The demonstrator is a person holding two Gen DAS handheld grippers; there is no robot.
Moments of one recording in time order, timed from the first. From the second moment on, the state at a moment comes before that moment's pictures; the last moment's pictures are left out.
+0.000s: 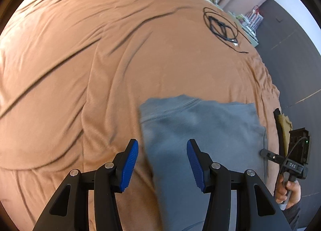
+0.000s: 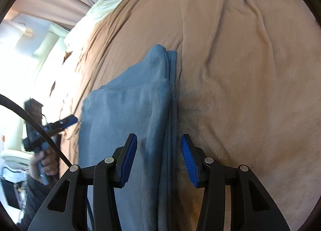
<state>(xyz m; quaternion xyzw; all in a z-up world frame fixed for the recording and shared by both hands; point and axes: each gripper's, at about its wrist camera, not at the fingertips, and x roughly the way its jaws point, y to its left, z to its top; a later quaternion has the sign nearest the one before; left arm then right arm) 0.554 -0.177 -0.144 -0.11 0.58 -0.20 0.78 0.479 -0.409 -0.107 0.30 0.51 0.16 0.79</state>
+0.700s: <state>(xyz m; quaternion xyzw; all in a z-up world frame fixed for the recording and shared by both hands) 0.581 -0.176 -0.183 -0.18 0.59 -0.23 0.75 0.501 -0.421 -0.130 0.31 0.49 0.17 0.80</state>
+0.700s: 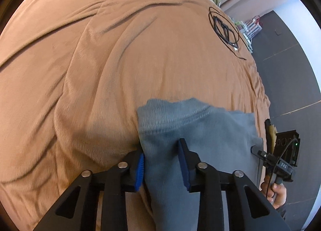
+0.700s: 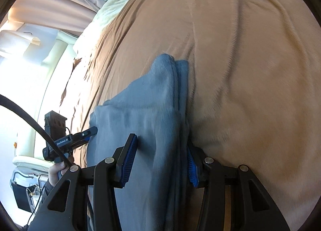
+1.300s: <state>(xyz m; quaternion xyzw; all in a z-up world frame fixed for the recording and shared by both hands) 0.558 -0.182 -0.109 -0.16 0.54 -0.27 0.78 0.462 -0.364 -0.055 0.23 0.45 0.17 0.85</state>
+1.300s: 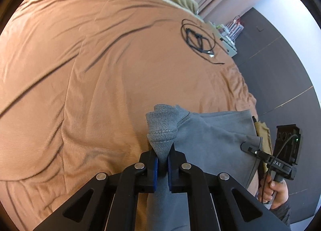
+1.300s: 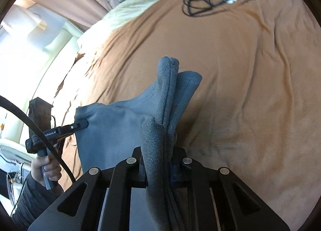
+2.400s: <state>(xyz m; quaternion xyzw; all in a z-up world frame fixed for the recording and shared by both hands) 0.426 -0.147 0.060 -0.16 0.41 -0.29 0.85 0.288 -0.354 0.071 0.18 0.33 0.19 0.91</state>
